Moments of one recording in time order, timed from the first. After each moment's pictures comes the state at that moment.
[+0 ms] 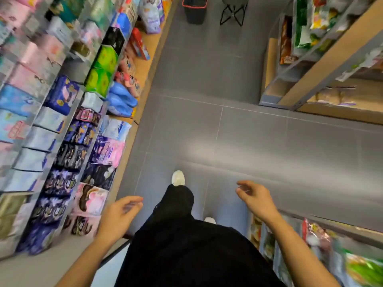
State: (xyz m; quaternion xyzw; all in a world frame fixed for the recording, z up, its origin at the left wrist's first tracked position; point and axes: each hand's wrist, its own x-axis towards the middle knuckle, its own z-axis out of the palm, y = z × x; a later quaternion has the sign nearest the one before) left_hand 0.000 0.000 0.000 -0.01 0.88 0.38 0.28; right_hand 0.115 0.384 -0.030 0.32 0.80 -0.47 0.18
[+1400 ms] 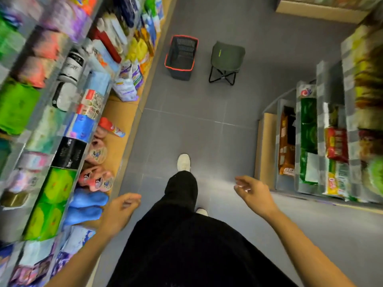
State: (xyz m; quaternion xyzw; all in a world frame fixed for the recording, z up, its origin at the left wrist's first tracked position) left_hand -0.712 0.388 -0.050 -0.04 0.88 0.36 0.31; right_hand -0.586 0.776 -0.037 0.31 0.83 -0.43 0.18
